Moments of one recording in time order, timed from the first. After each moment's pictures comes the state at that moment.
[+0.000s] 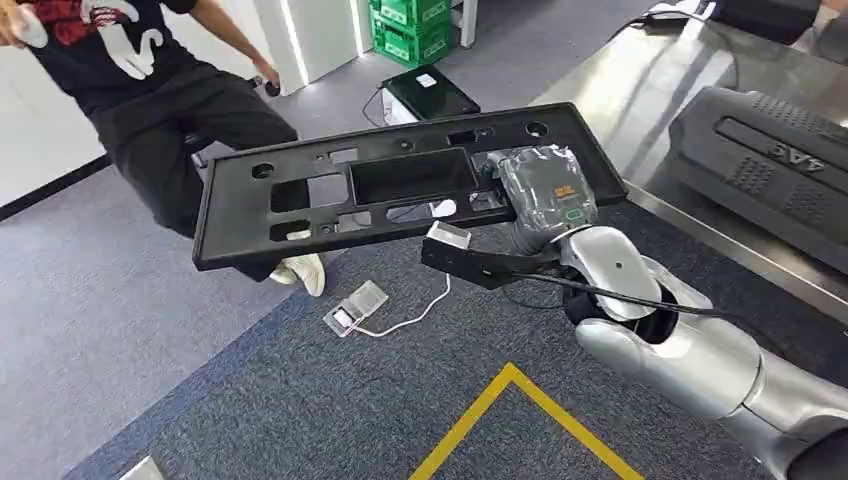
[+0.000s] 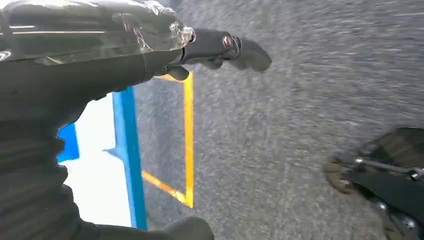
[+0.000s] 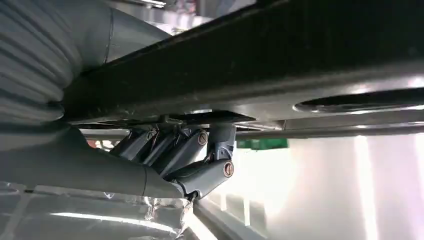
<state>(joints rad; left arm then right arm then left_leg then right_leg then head) -0.10 0.26 -1.10 -0.20 0.68 0.00 0.04 -0.90 -0.45 1.03 -1.61 0.87 0.02 0.57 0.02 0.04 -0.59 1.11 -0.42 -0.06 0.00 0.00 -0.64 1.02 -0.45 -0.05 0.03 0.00</state>
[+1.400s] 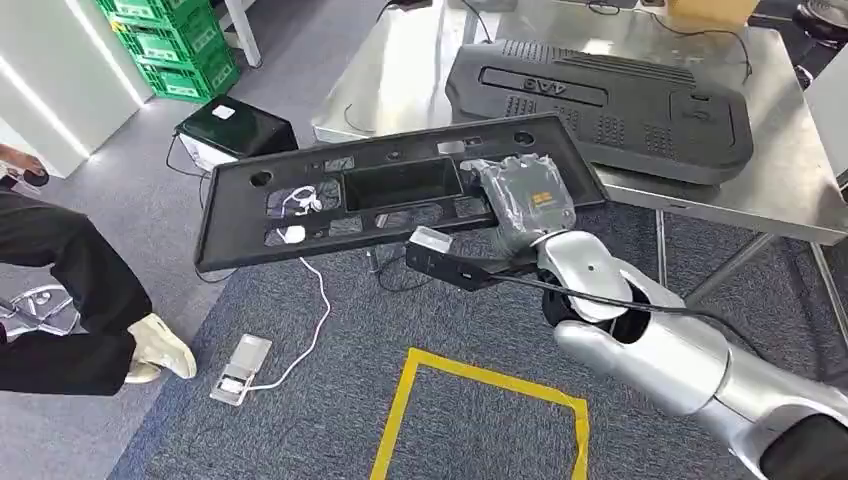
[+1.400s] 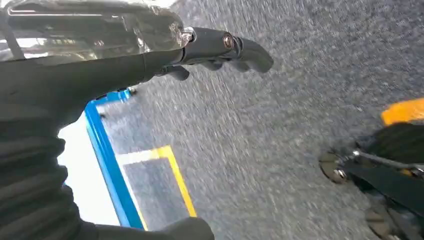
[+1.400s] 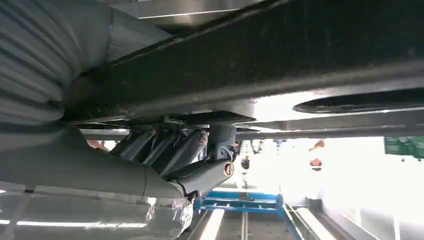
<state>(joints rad) -0.11 0.26 -1.10 -0.20 0.68 -0.02 0.00 -0.84 -0.45 1.01 -1.61 0.93 0.06 0.62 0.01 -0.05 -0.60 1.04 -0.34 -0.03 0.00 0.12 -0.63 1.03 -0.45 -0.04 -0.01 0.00</state>
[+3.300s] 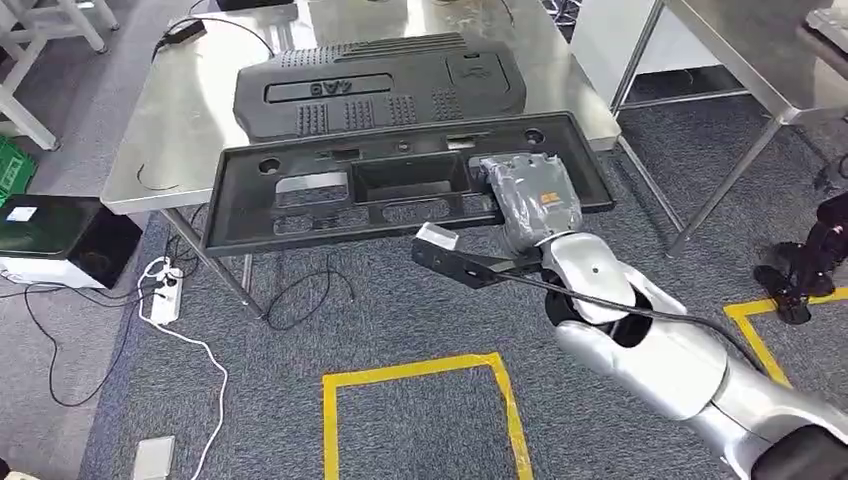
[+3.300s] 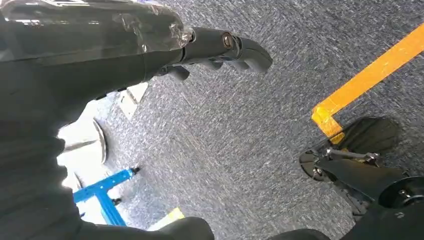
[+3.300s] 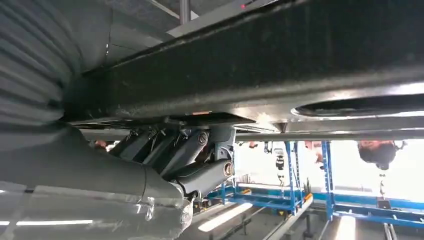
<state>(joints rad) -0.13 0.24 -1.10 -0.21 0.67 -0.02 0.00 -0.77 -0.42 0.92 -1.61 1.01 0.08 0.59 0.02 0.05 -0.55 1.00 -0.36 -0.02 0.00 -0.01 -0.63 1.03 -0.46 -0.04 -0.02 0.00</state>
